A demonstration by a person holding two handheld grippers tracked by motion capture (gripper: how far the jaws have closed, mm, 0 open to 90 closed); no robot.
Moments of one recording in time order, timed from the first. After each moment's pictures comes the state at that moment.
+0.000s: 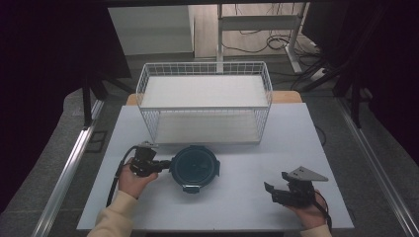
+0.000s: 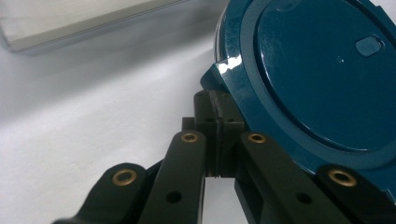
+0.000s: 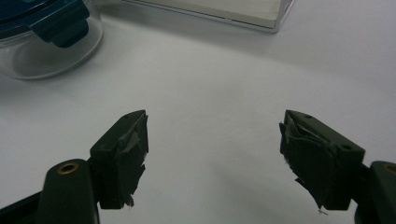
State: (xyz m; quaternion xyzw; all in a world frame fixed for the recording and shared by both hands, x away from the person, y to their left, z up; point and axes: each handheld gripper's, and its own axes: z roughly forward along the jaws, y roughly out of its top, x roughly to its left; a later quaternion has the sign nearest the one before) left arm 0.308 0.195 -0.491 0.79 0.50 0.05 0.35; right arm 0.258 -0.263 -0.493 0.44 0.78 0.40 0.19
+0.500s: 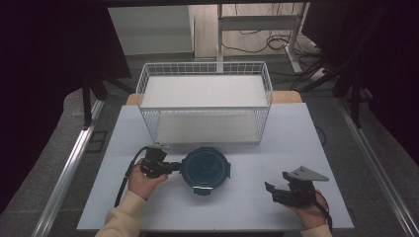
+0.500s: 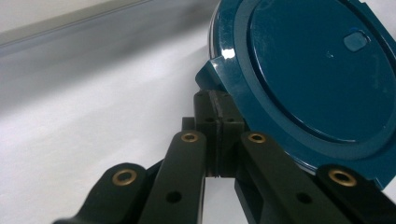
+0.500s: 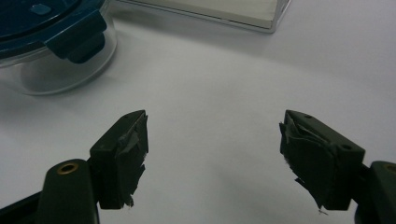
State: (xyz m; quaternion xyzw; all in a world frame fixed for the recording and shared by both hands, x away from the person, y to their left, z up) left arm 0.307 0.166 -0.489 0.80 0.48 0.02 0.36; right arm 0.258 -0.264 -0.492 0.44 0.78 0.40 0.19
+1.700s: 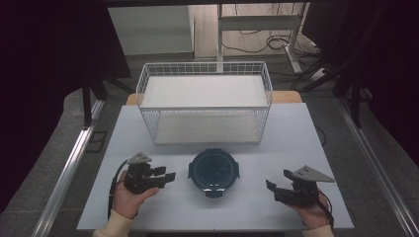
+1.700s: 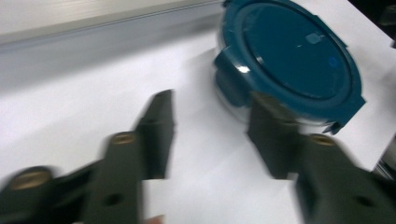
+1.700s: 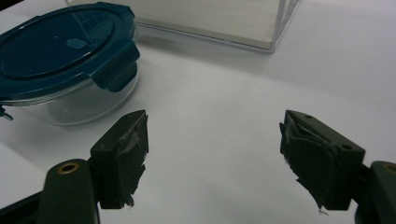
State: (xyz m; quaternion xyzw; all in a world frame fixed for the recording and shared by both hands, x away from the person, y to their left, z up) left arm 0.251 0.200 -0.479 0.76 0.50 0.07 0.42; right arm 0.254 -0.267 -0.483 0.43 0.77 0.43 0.20
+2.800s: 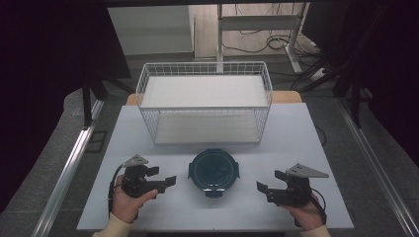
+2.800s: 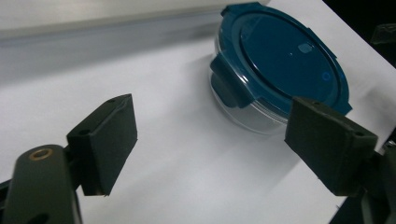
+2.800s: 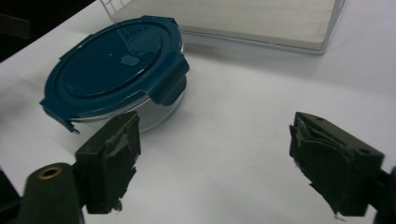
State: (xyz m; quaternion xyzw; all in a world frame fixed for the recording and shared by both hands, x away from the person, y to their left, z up) left arm 0.245 0.196 -0.476 0.74 0.50 0.05 0.45; right arm 0.254 -0.247 -0.472 0.44 0.77 0.45 0.13
